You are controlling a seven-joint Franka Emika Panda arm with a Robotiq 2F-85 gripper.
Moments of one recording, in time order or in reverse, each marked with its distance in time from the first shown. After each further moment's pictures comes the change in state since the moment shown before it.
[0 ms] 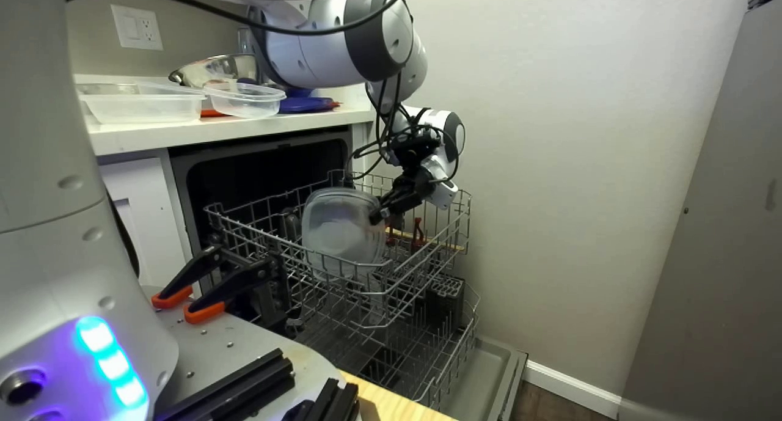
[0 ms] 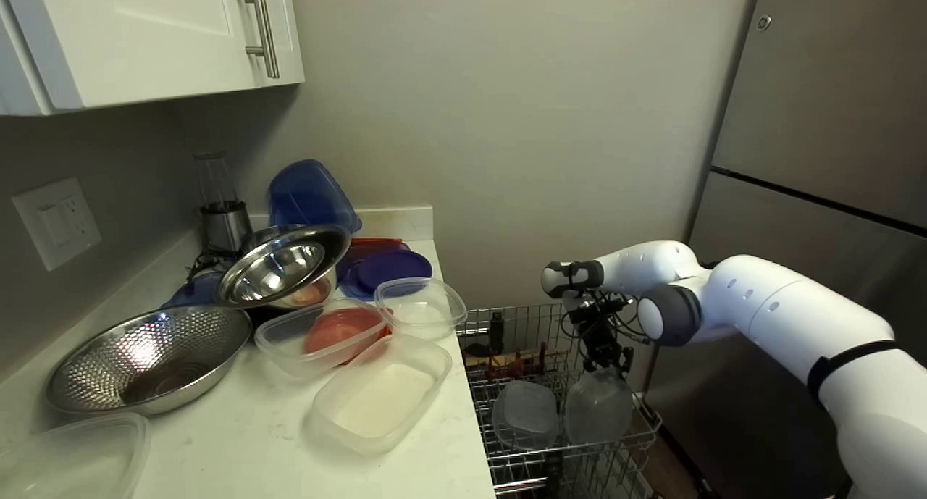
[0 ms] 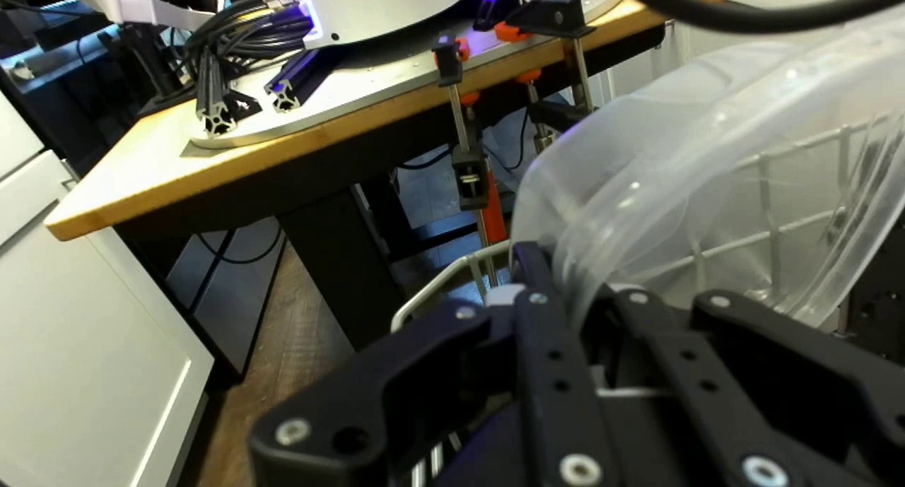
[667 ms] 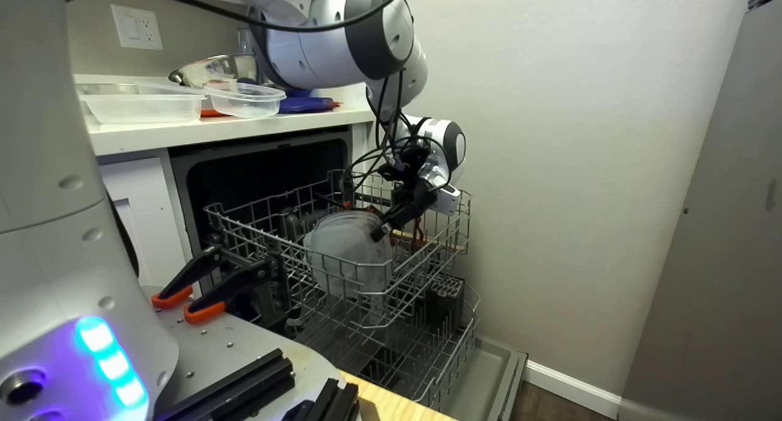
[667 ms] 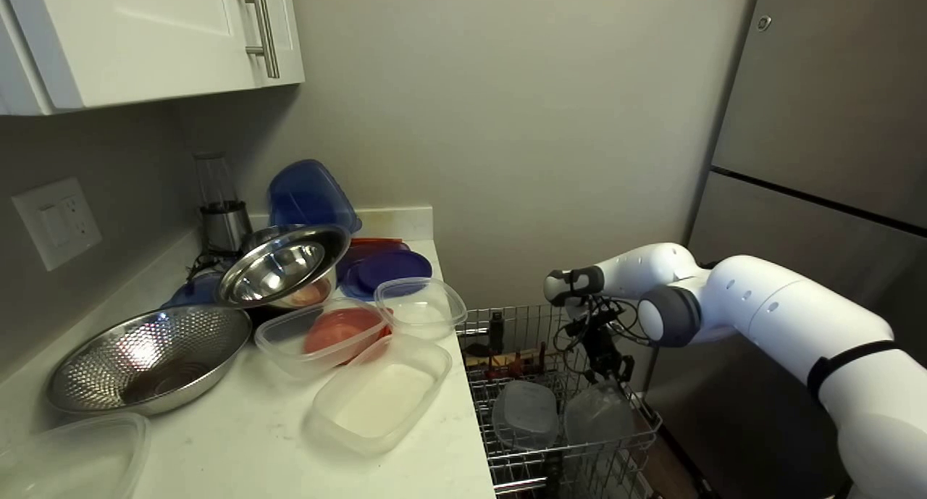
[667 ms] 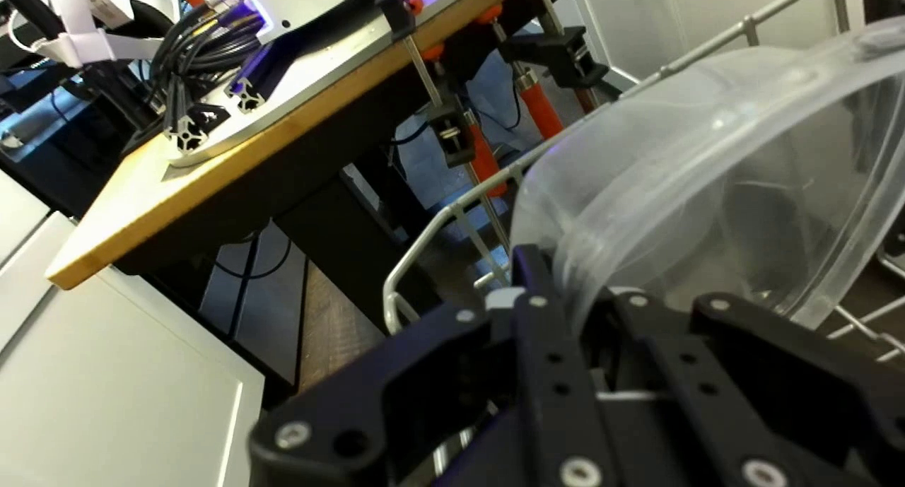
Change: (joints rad) arm 0.006 0.000 -0.032 -0.057 0.020 0.115 0.202
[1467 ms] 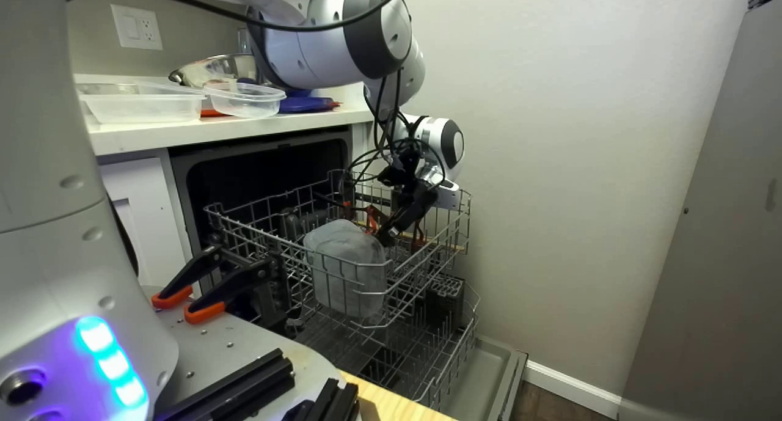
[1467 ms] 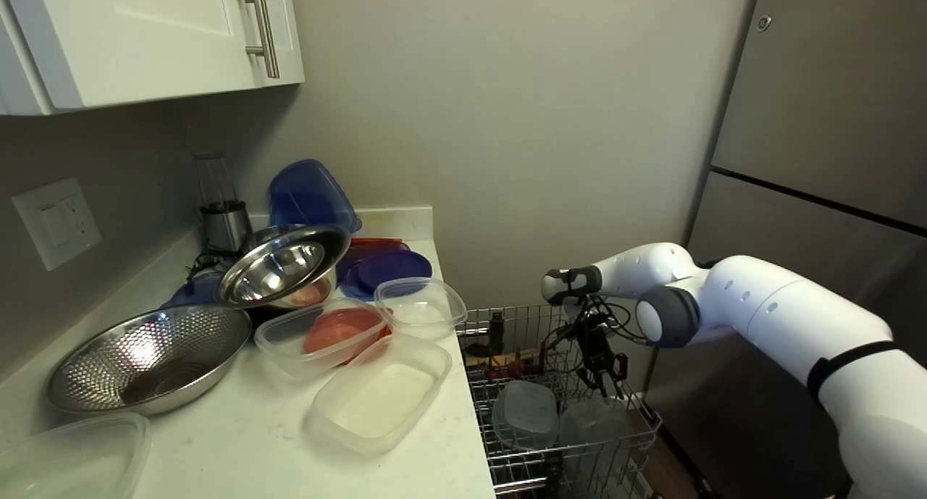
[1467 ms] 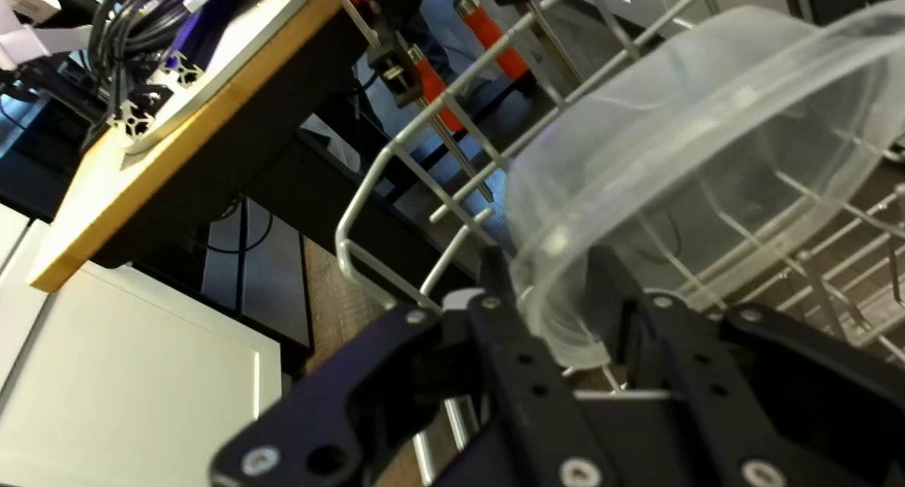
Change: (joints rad) arm 0.013 -0.001 -0.008 0.010 -0.001 0.123 0.158
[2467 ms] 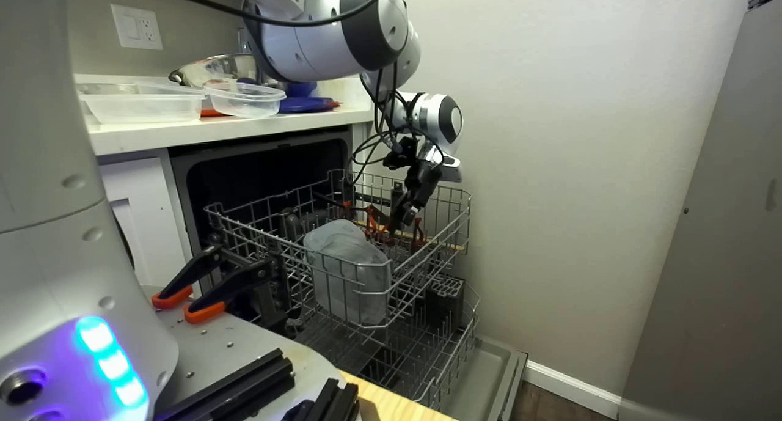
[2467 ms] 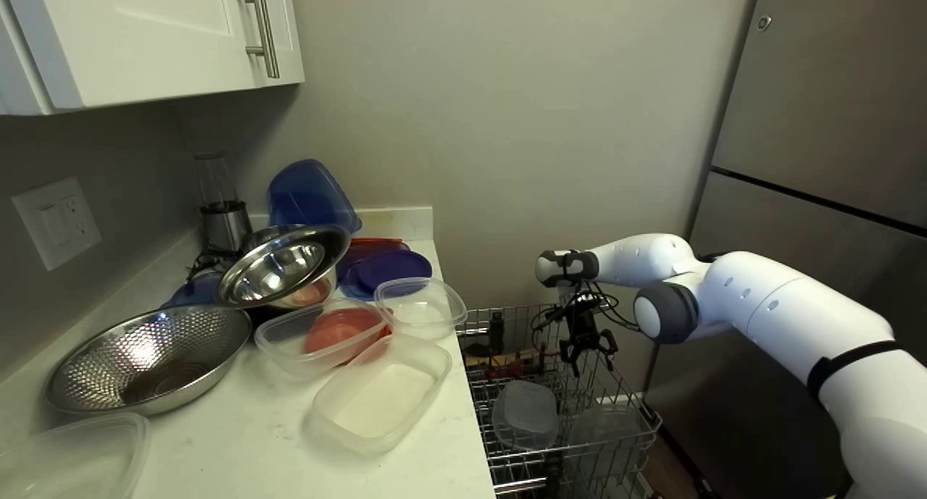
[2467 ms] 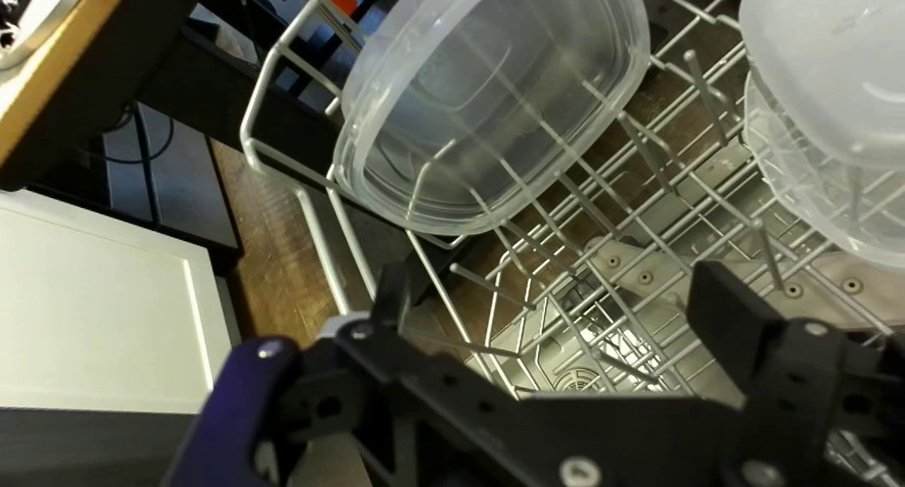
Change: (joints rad) arm 0.018 -0.030 -0.002 0.085 -0.004 0.159 0.069
